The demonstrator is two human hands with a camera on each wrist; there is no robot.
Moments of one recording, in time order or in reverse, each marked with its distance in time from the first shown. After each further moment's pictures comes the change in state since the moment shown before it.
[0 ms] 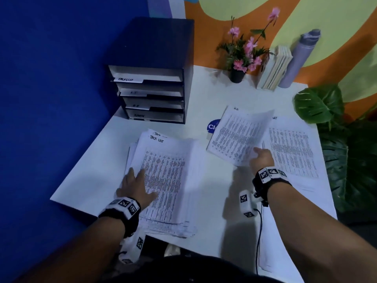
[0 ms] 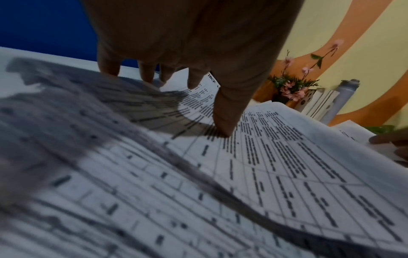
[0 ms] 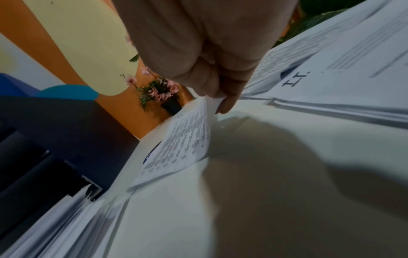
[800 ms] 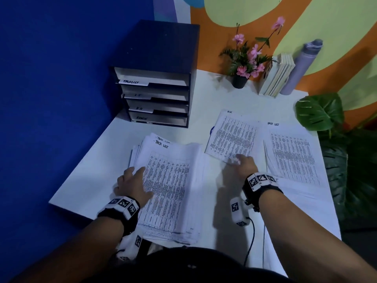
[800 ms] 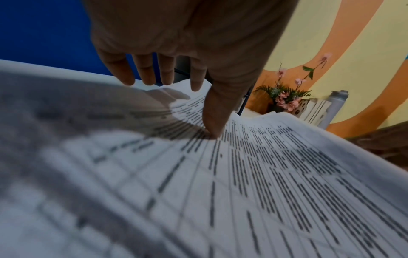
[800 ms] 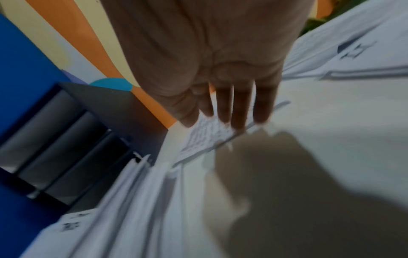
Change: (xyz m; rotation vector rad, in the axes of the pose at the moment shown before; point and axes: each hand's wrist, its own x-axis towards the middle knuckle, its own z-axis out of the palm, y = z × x) left_hand 0.015 -0.012 -0.013 -0.036 0.137 0.033; right_hand -0.031 -0.044 0.029 -0.255 -0.212 -0.071
